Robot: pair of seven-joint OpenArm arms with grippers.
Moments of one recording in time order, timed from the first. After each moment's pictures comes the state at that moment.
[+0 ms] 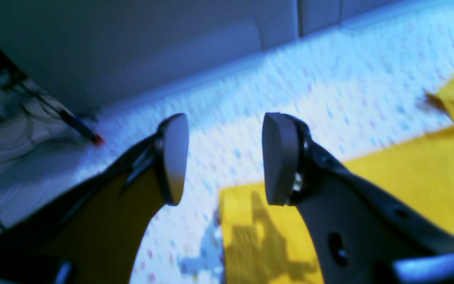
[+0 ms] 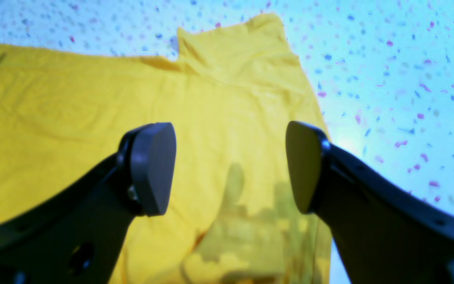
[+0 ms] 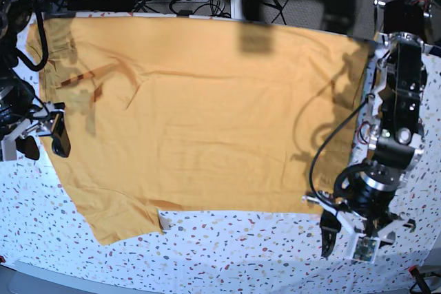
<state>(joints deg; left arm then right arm) -18.2 -15.8 9.9 106.1 -3.4 -3.9 36.0 -6.3 24.6 32.7 106.4 36.1 32.9 -45.4</state>
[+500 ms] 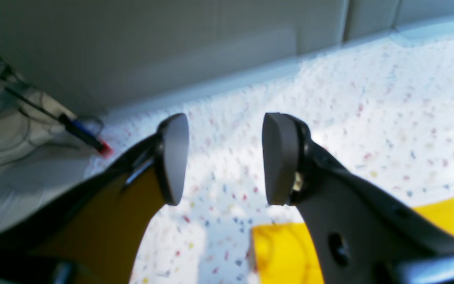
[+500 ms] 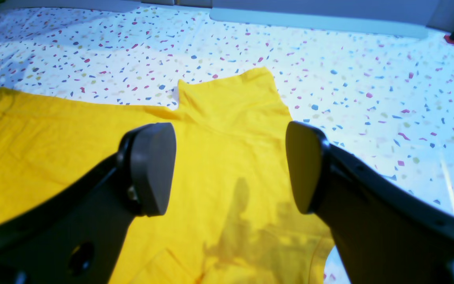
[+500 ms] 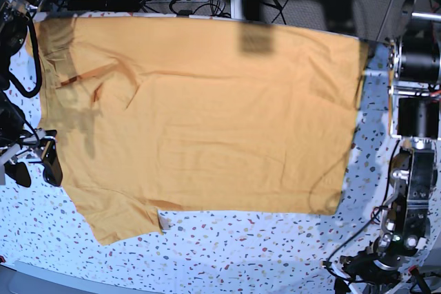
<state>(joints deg) -43.1 -15.8 10.0 67.3 -6.7 -11.6 32.0 0.5 24.6 32.7 106.4 36.8 32.9 -48.4</state>
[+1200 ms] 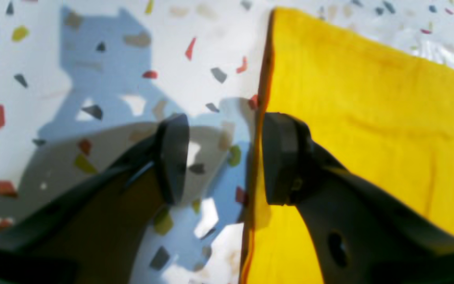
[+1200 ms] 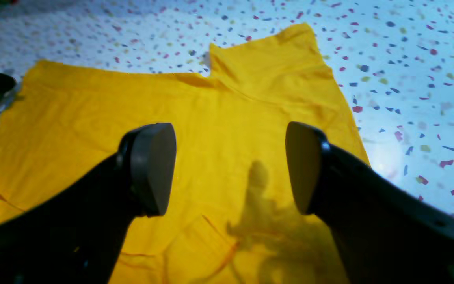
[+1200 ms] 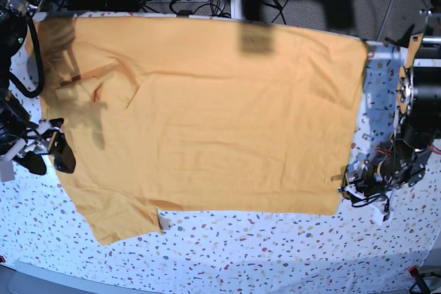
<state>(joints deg) -50.6 -16.6 9.8 5.1 -26.4 -23.4 14.0 0.5 24.6 32.7 106.4 46.3 32.9 -59.1</state>
